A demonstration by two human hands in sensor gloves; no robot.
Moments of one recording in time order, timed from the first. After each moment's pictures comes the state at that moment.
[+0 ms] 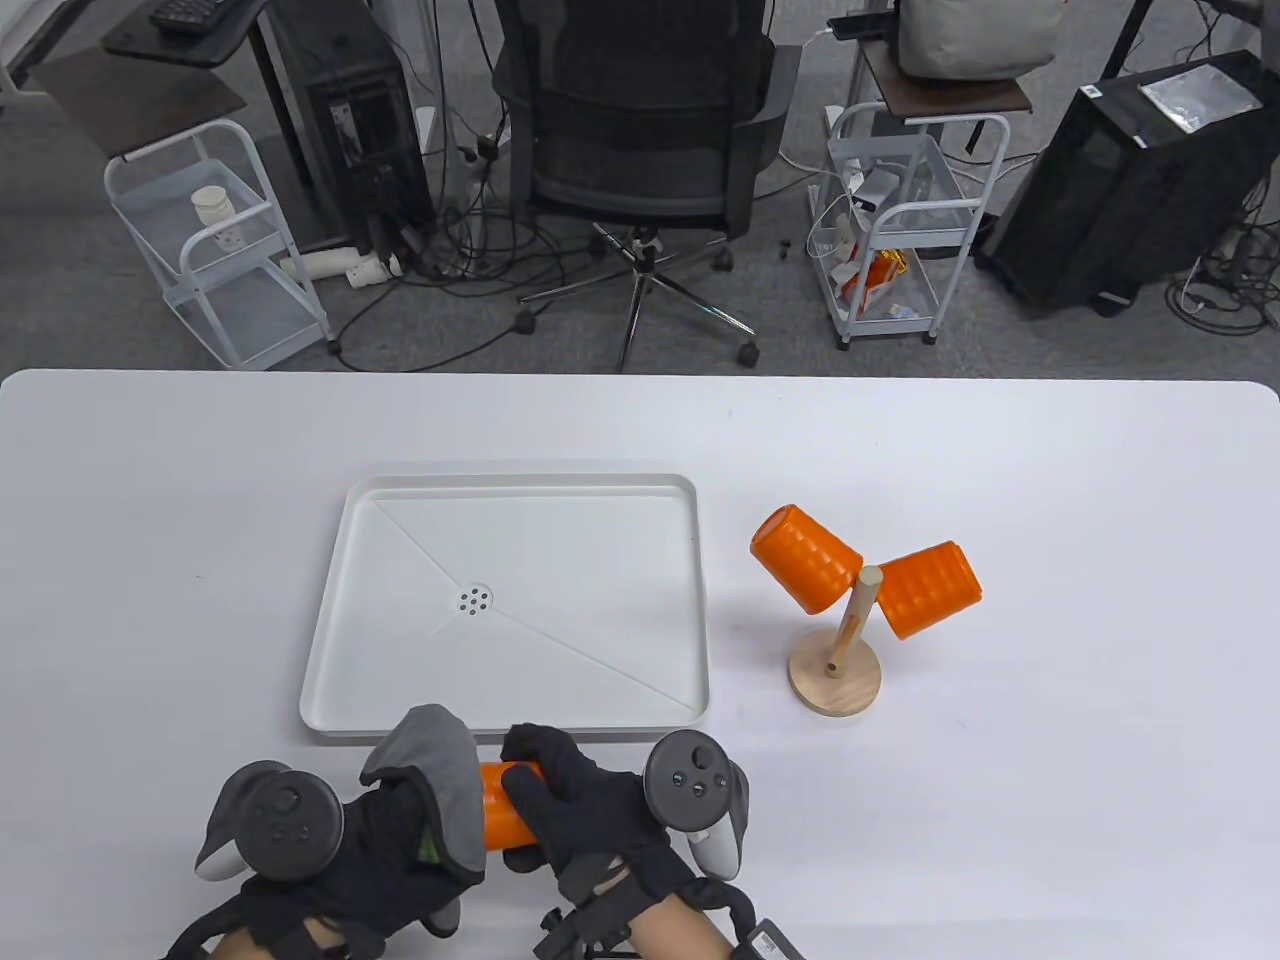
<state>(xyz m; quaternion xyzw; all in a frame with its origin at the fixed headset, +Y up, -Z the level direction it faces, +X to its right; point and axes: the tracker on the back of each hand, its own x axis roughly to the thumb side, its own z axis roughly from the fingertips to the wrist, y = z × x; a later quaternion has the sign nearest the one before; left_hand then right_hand) -0.249 -0.709 -0.212 -0.12 -0.37 0.38 0.84 -0.008 -0.714 -0.234 0.23 0.06 0.76 0.61</state>
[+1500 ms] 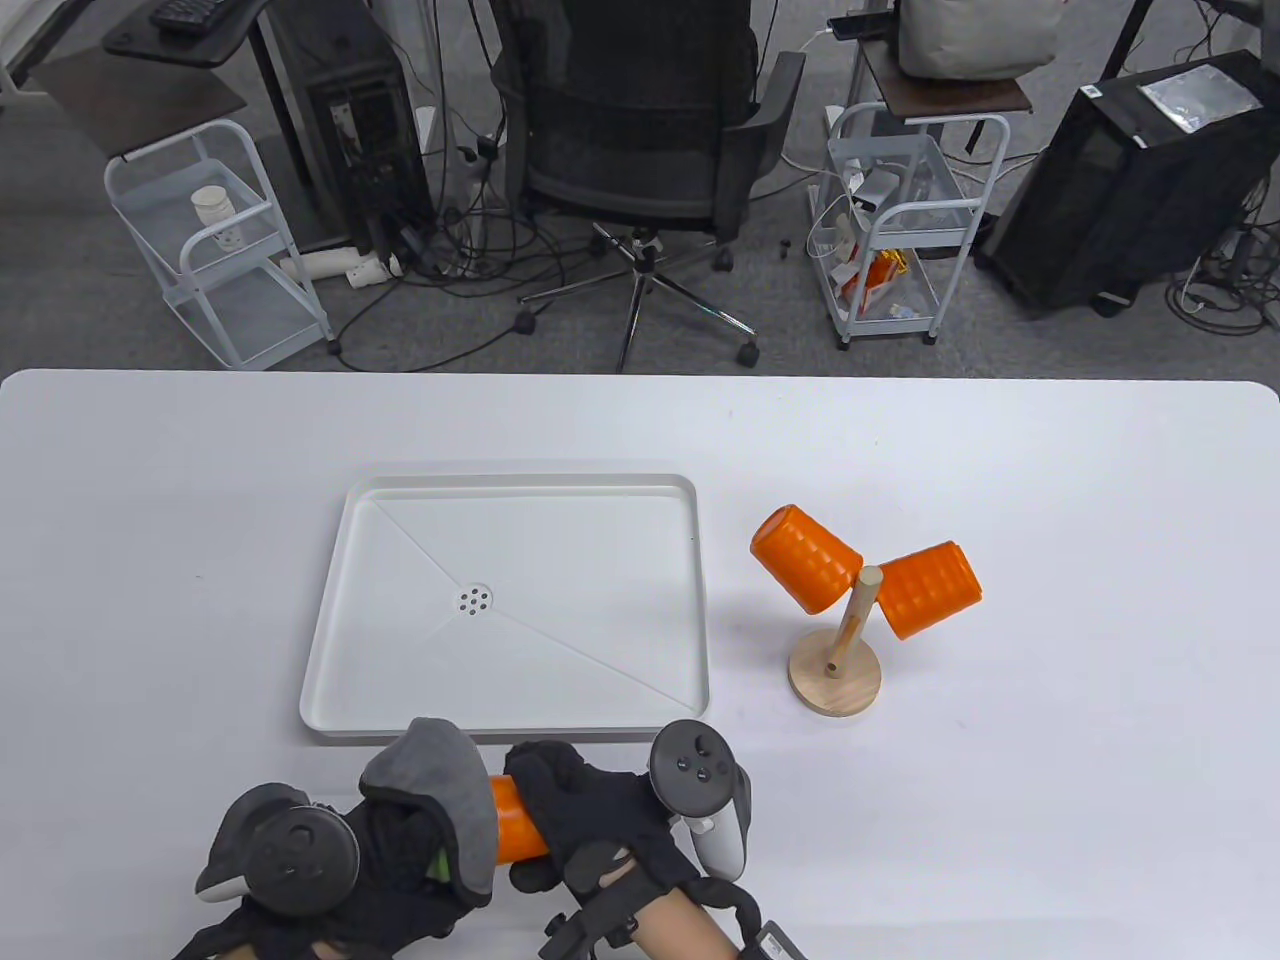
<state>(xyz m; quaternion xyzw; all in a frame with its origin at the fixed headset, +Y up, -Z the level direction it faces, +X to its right) -0.242 -0.701 -0.199 -0.08 -0.39 0.30 0.86 -0.005 -0.720 -0.236 0.18 0.13 0.74 0.63</state>
